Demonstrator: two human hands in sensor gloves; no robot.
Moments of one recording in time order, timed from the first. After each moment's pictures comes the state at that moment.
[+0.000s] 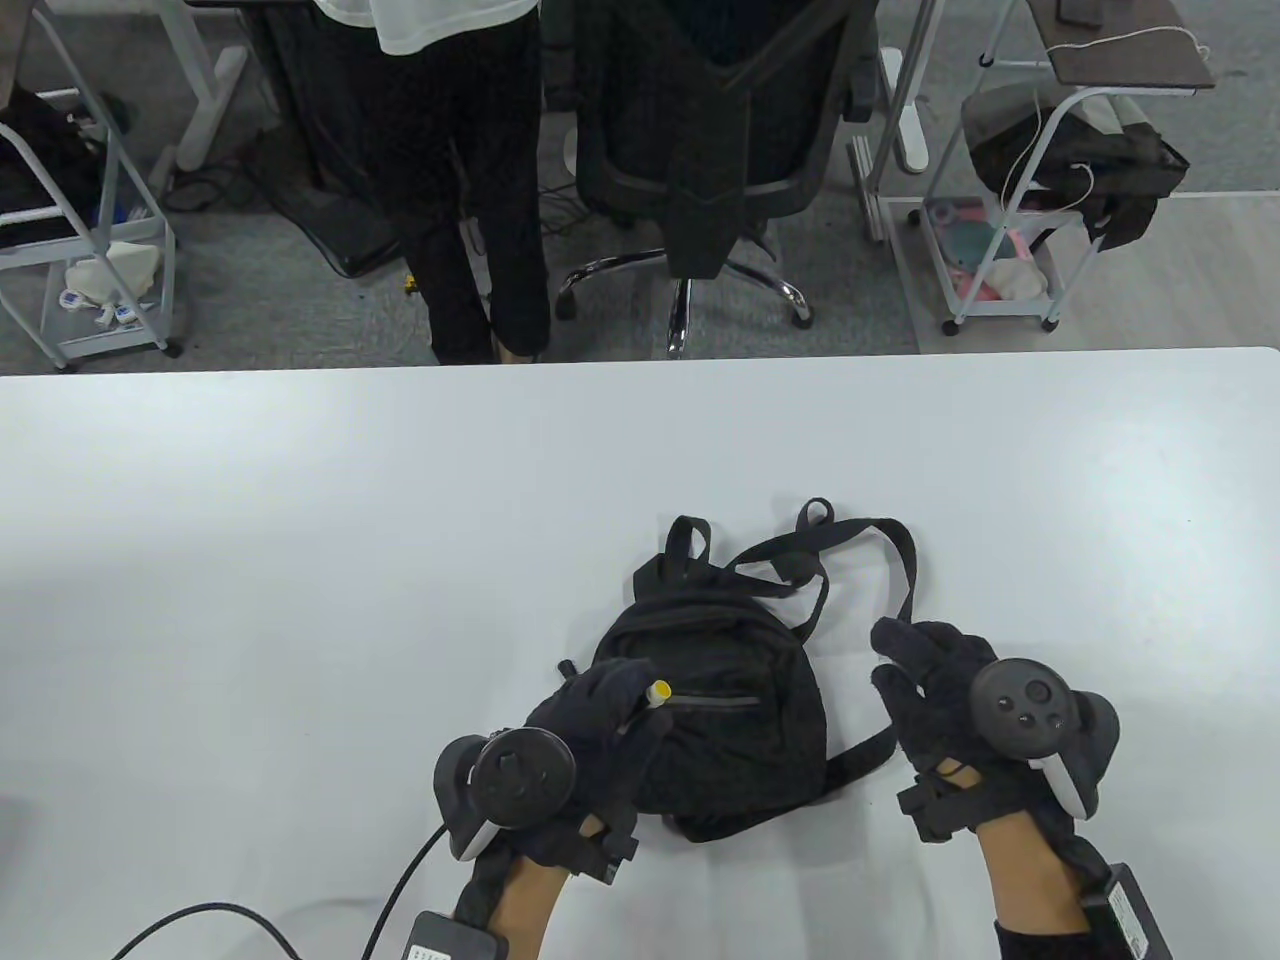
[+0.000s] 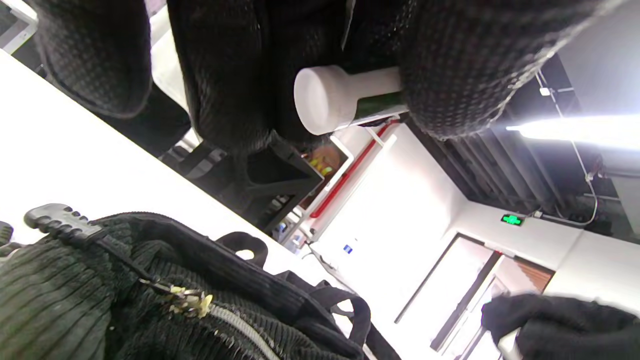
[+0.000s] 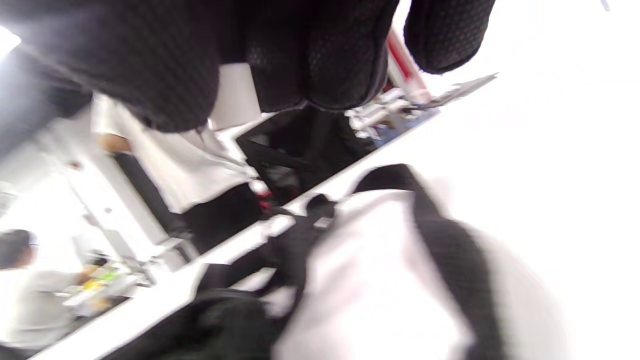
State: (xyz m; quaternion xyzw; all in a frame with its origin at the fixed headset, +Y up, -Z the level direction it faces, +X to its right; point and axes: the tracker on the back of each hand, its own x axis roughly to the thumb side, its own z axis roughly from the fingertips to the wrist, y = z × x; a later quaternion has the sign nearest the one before) left_hand -0.114 -0.704 -0.192 0.12 -0.17 0.37 0.90; right_hand 0.268 -0.711 -0.225 -0.06 -0.07 0.96 0.26
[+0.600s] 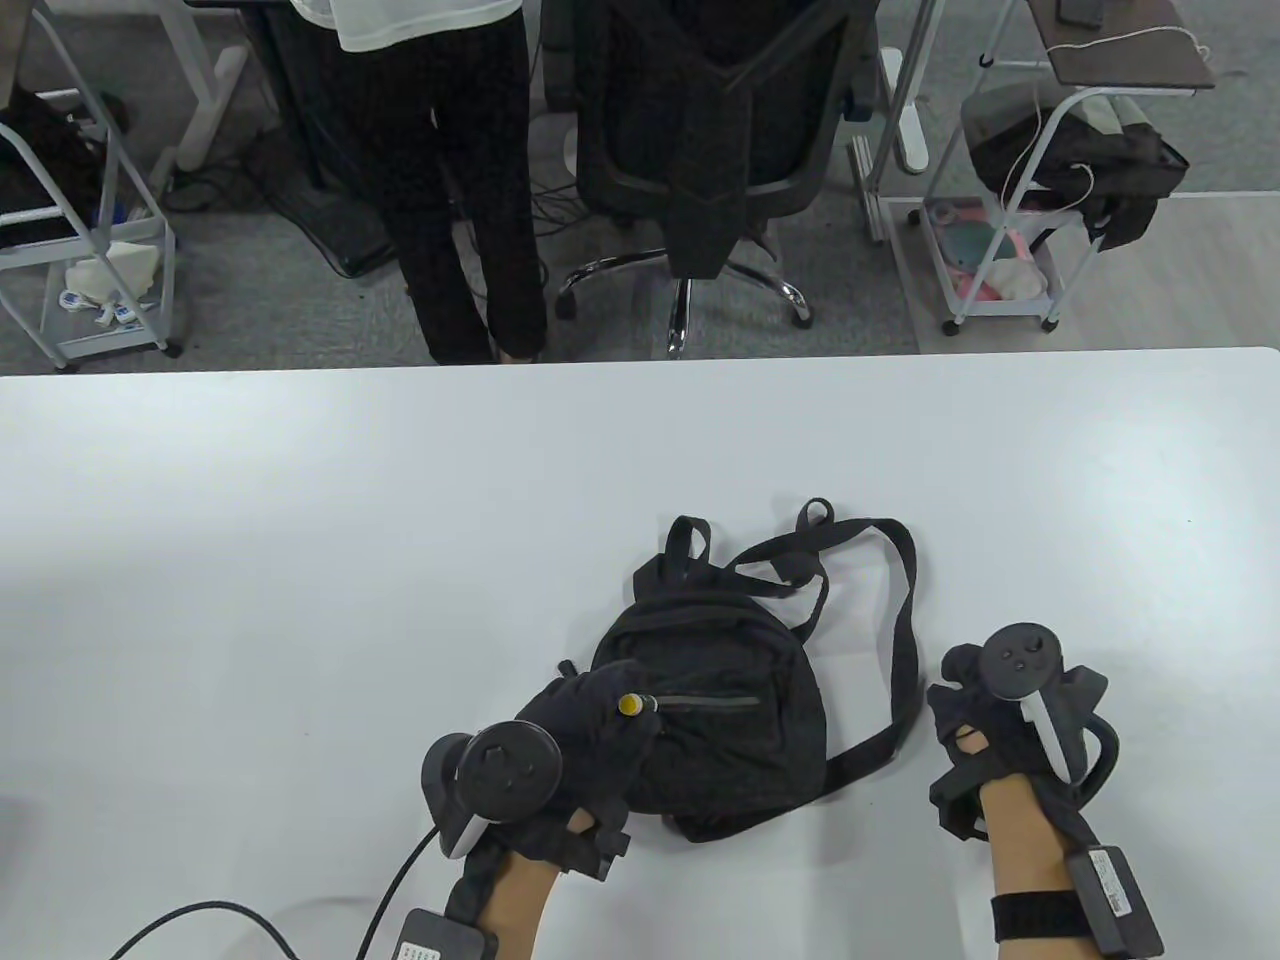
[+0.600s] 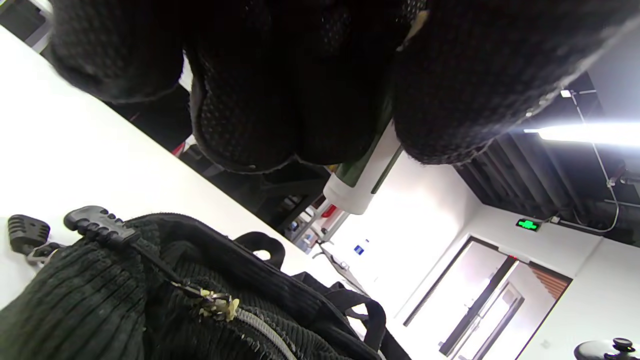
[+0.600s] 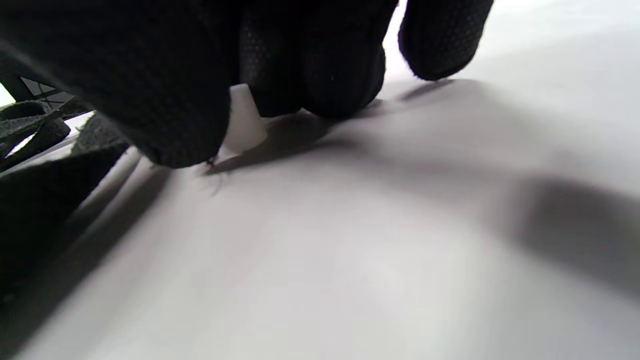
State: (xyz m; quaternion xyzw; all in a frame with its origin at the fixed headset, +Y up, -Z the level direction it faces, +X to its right) left_hand -0.121 -0.707 -0.197 0.10 -0.15 0.38 0.91; right_hand 0.305 -0.770 -0.247 -0.26 0.05 0.95 0.16
